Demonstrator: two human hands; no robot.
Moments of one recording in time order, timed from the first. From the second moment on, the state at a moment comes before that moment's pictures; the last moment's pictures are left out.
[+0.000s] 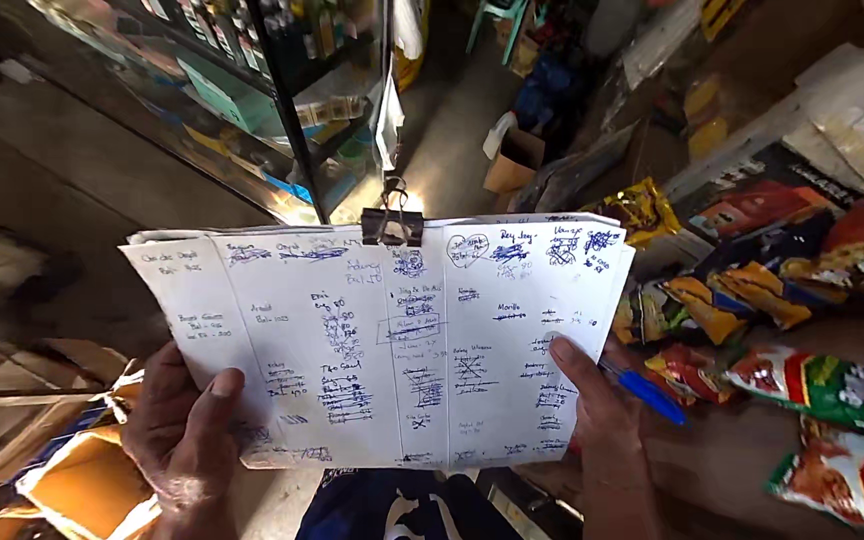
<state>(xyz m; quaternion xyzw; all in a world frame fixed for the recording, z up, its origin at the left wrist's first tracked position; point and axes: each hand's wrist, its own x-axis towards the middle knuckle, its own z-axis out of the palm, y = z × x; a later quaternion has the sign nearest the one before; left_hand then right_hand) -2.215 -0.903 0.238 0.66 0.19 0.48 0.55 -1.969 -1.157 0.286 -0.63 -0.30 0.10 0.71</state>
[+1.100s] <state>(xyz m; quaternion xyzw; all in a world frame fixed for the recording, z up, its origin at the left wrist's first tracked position) -1.601 -0.647 0.173 0.68 0.16 0.29 0.66 -1.413 -0.918 0.224 -0.78 -0.08 0.08 0.61</state>
